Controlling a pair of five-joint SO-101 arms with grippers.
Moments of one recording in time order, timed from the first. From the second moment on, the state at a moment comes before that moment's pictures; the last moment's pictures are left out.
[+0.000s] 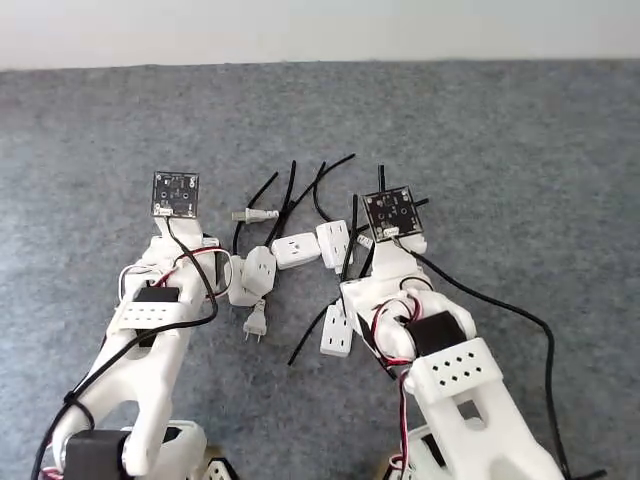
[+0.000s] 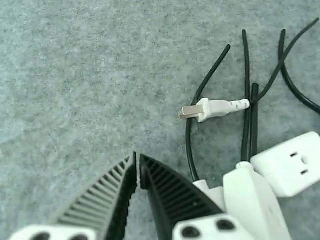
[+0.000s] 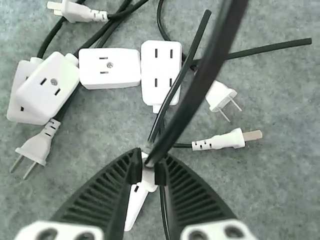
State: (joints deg) left arm -4.0 -19.0 63.7 14.6 3.3; right arm -22.9 -47.9 61.8 46.9 -7.2
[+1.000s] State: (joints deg) left arm -4.0 -19.0 63.7 14.6 3.3; right arm -24.0 -50.7 69.9 42.1 3.1
